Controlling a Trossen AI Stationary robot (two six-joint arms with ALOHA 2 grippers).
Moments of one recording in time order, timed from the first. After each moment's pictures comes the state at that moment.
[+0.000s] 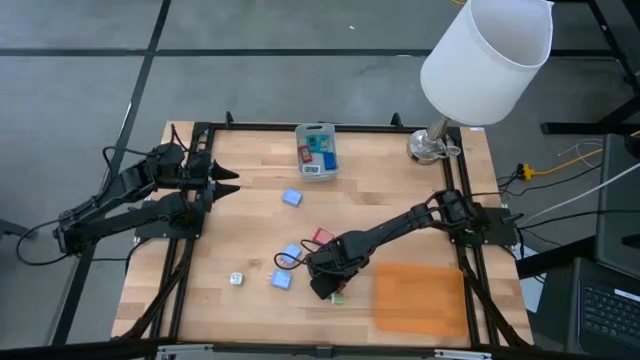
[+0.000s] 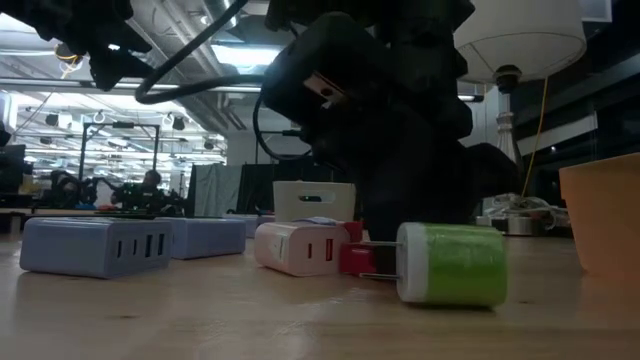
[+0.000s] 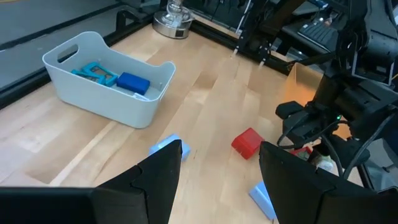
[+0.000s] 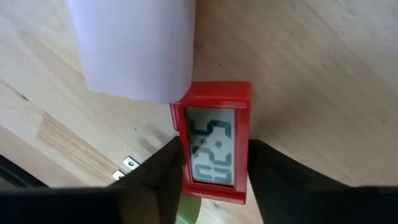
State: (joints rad) left arm 0.52 0.32 0.57 -0.65 0.32 -0.22; right arm 0.33 2.23 1.60 -0.77 -0.24 1.21
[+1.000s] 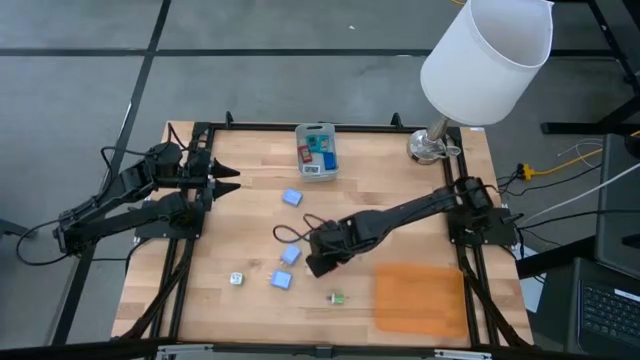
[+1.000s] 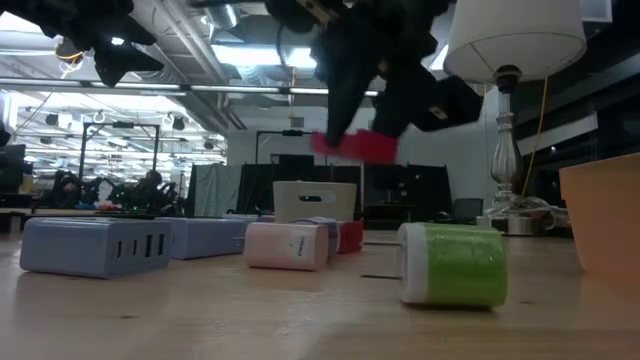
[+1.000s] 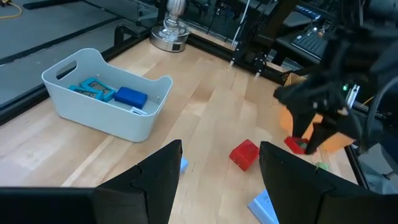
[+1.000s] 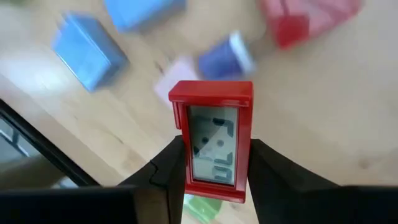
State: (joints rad) left arm 0.52 0.32 0.57 -0.60 0.32 -0.22; right arm 0.29 2.01 1.59 -0.78 -0.09 1.28
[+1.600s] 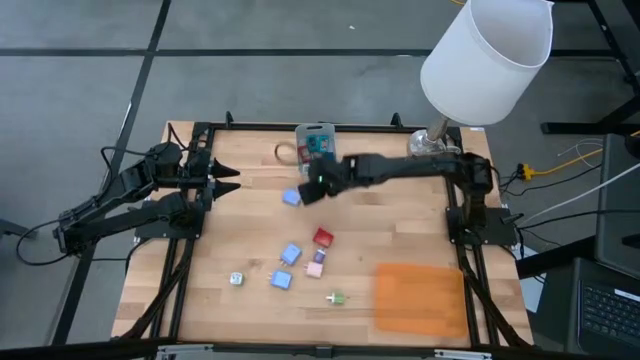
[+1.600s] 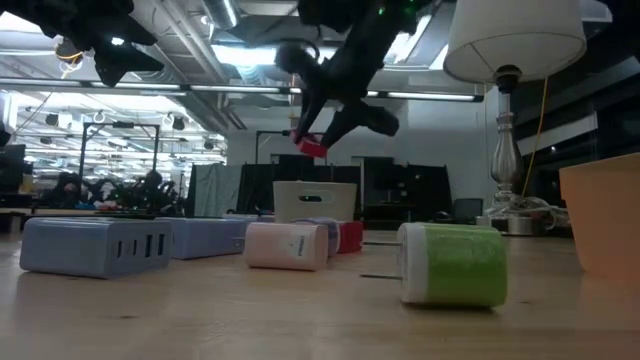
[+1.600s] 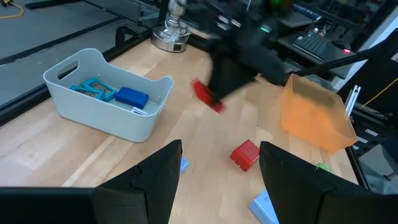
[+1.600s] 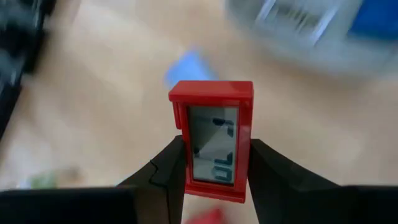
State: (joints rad) left arm 0.52 0.32 0.57 -0.60 0.32 -0.22; right arm -0.08 1.95 1.59 -0.66 0.10 0.98
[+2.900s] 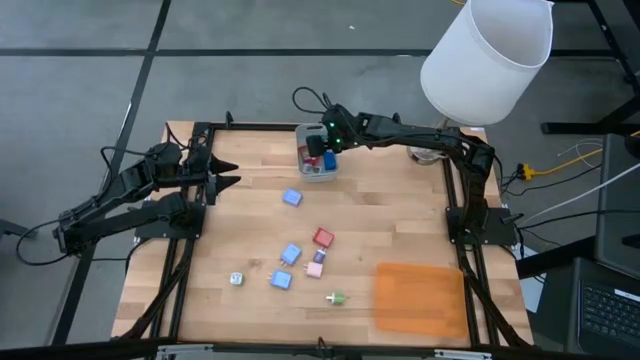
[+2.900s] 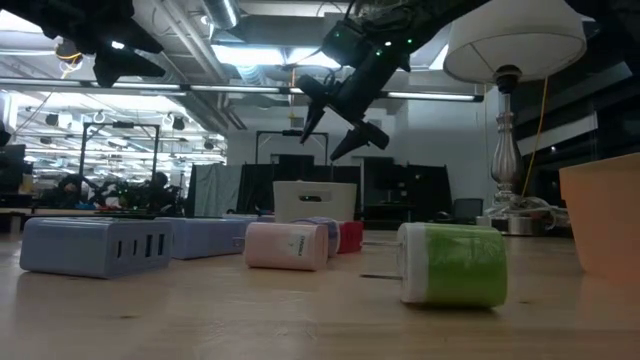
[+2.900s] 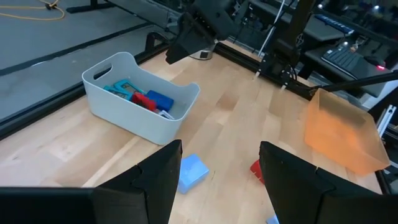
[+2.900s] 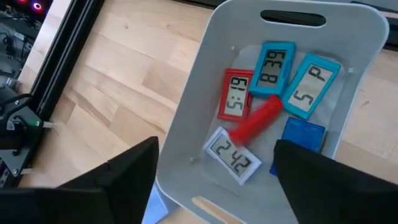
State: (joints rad) left arm 0.52 0.32 0.57 -0.59 0.20 -0.27; right arm -0.38 1.95 1.59 -0.51 0.02 0.78
